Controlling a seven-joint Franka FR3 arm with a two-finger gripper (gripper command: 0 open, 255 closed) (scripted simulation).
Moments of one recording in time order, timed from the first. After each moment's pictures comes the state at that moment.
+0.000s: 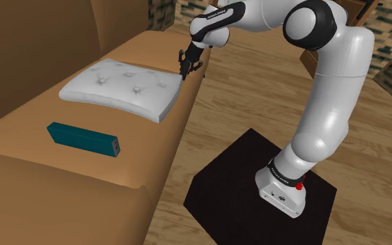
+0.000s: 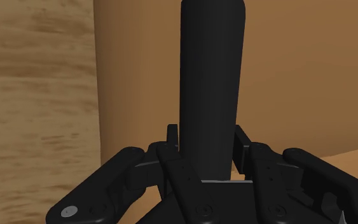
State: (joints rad) arm -0.12 0.40 -0.04 -1.79 0.29 2.39 0.60
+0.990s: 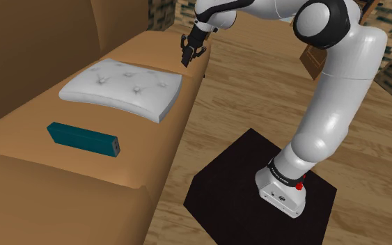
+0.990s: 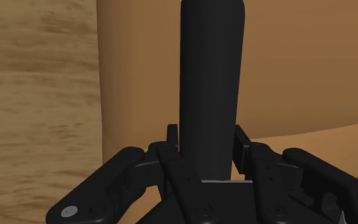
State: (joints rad) arm -0.11 0.32 -0.05 -1.71 0.25 2.22 0.64
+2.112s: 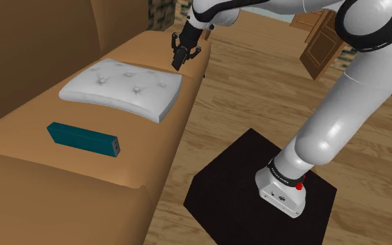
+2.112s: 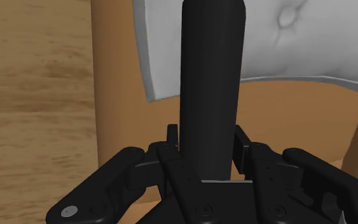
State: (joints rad) arm 0.01 0.07 0.01 -1.95 0.18 2.26 0.86
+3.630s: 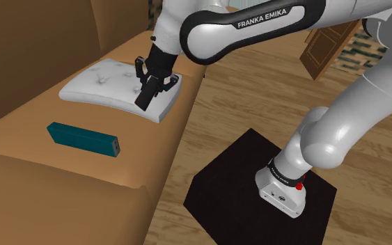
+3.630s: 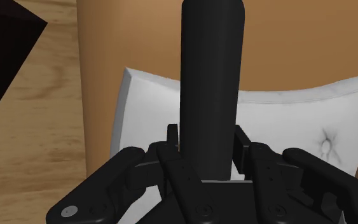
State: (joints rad) arm 0.24 -0.12 0.30 -2.19 0.05 2.36 1.45
